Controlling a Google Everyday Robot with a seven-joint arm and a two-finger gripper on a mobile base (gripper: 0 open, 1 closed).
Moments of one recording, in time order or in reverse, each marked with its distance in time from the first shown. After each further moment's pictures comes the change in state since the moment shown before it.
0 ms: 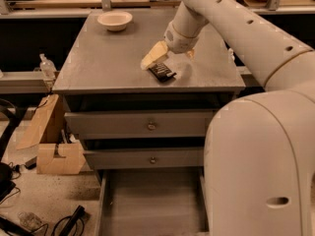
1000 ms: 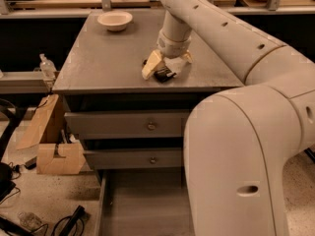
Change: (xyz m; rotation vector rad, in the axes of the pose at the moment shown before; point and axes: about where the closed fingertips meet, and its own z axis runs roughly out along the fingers) arm 0.006 -0.001 0.032 0.106 0.127 -0.043
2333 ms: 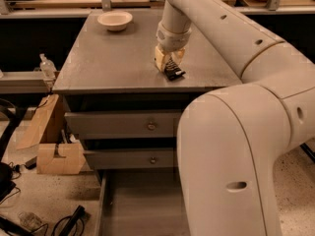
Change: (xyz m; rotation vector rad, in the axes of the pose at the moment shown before) arm -0.007 0.001 -0.027 0.000 0.000 0.000
